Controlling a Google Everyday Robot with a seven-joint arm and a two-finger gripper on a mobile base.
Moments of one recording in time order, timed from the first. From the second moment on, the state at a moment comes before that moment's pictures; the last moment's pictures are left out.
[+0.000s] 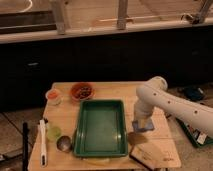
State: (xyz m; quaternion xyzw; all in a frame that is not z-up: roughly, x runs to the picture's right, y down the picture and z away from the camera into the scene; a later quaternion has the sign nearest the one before) arm 0.168 0.177 0.752 -0.34 -0.09 -0.18 0.92
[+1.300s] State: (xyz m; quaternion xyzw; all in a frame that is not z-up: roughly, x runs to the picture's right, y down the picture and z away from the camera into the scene) arm 0.043 0.195 0.752 -0.32 -0.13 -0.30 0.89
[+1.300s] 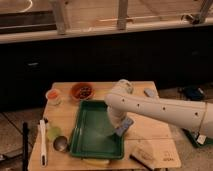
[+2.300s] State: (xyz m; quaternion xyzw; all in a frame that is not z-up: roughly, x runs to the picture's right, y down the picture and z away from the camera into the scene) arm -0.003 0.210 0.757 -0.32 -0.15 -0.32 0.88
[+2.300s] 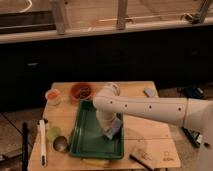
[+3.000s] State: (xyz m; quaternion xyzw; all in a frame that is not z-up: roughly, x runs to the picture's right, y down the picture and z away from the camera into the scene) arm -0.010 0.211 0.766 -0.33 -0.15 -0.31 0.88
